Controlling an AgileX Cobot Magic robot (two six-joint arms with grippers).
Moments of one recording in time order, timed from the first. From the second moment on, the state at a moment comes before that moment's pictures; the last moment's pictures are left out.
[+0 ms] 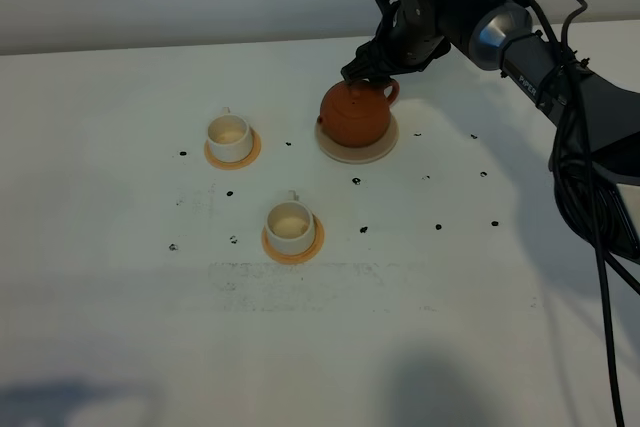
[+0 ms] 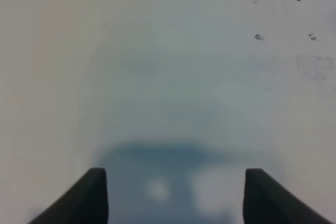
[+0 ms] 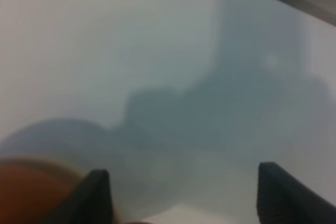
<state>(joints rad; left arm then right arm) 0.05 0.07 -0.46 -0.04 1.06 0.01 0.37 2.61 -2.42 -0.11 0.93 -0.01</state>
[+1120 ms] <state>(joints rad) 0.05 0.07 -0.46 -0.04 1.06 0.01 0.36 2.60 -2.43 -0.09 1.02 -0.04</state>
